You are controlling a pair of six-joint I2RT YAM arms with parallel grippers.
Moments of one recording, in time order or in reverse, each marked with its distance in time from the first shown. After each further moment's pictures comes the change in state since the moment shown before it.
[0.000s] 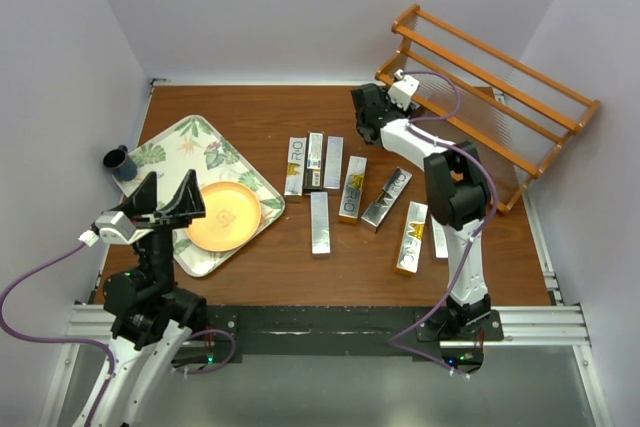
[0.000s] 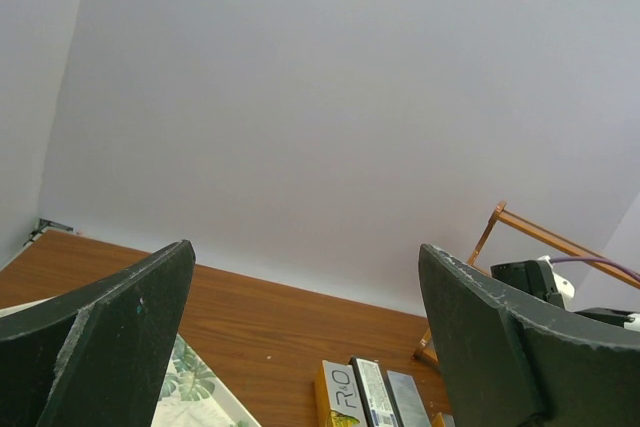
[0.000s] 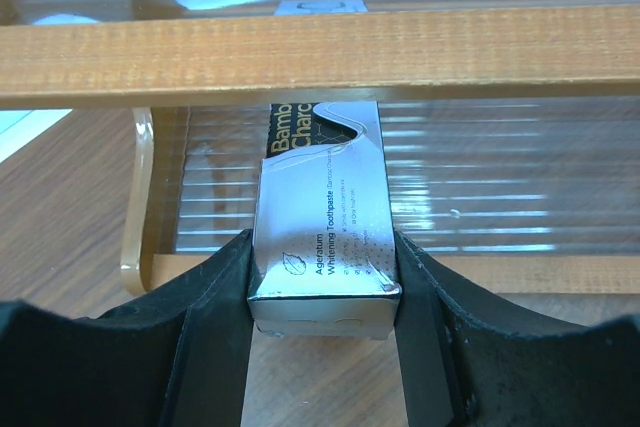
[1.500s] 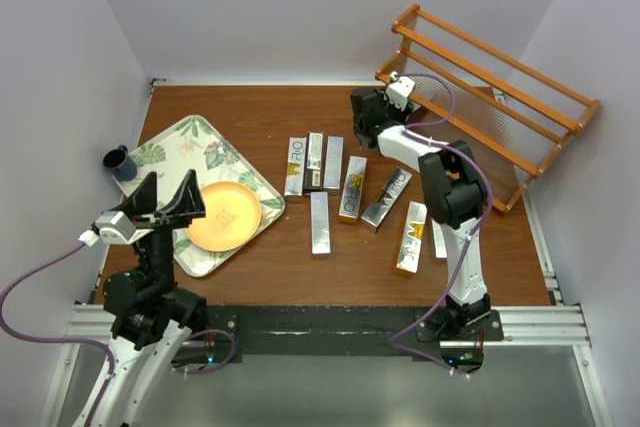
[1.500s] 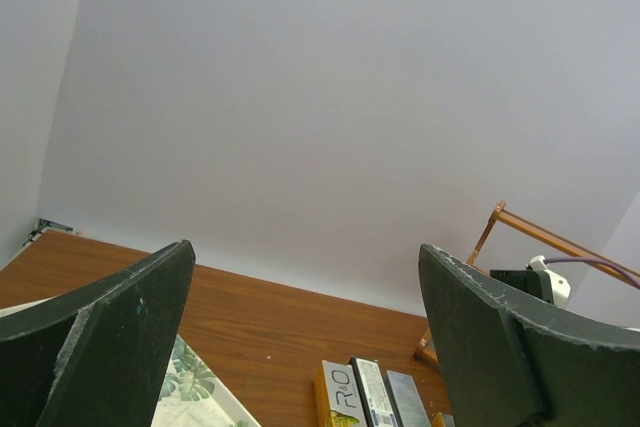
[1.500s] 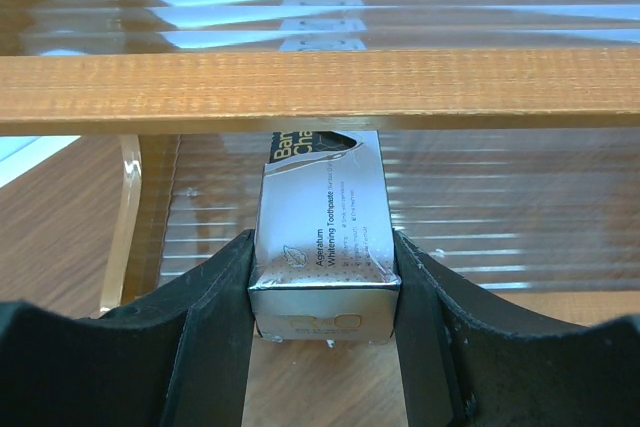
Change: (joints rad) left arm -0.001 0.000 0.000 0.000 0.000 0.000; right arm 0.009 0.025 -0.067 0.251 0.111 -0.182
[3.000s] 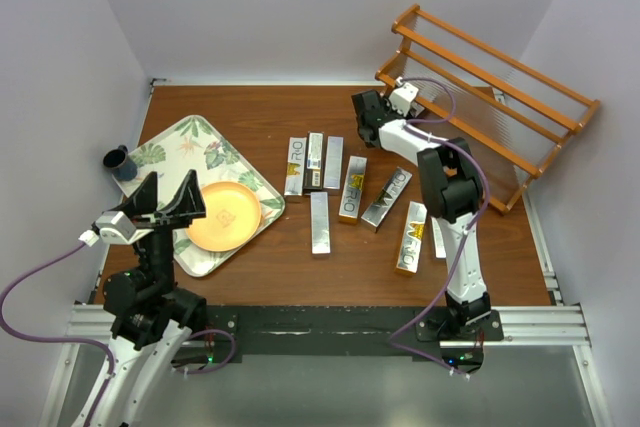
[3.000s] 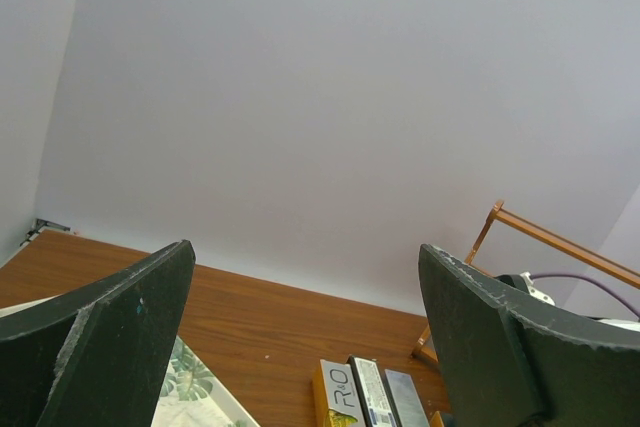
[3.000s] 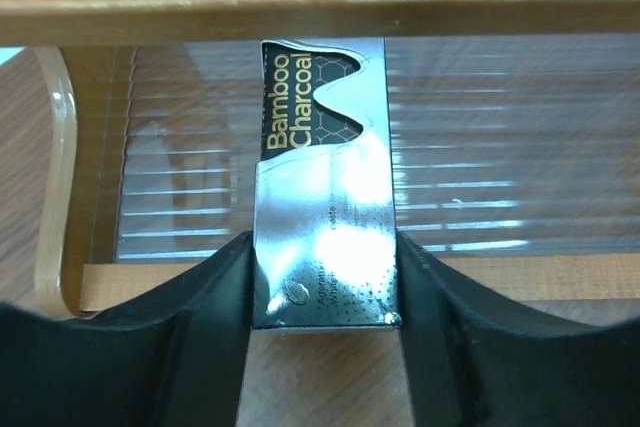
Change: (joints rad) left arm -0.005 0.000 0.000 0.000 0.000 0.000; right arm -0.033 0.073 0.114 -0.309 -0.130 0.226
